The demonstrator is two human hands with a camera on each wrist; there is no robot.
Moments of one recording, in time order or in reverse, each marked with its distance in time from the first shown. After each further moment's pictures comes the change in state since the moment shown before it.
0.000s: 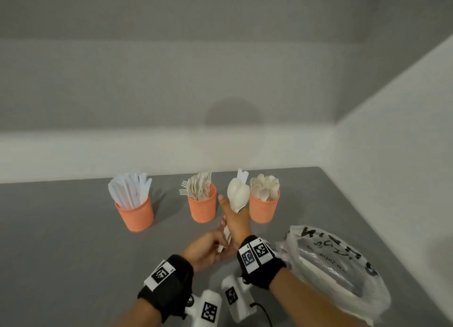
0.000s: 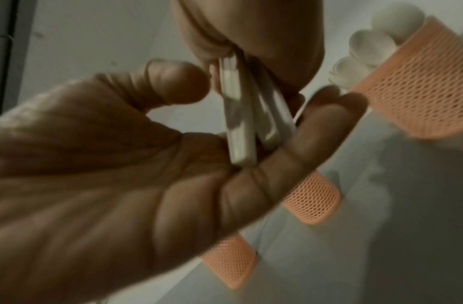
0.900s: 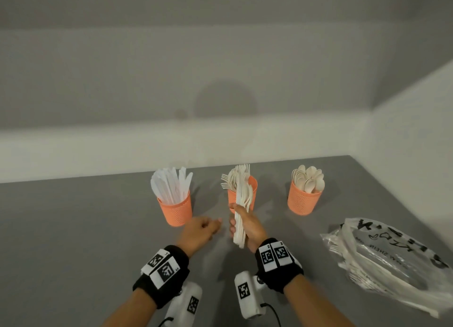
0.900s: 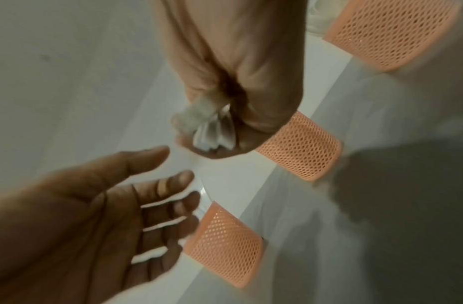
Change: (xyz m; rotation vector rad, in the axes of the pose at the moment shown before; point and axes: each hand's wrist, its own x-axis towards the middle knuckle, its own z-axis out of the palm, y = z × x) left_hand -0.022 0.046 -0.146 0.904 0.349 0.281; right_hand -0.009 0.051 0.085 0.091 -0.217 0.358
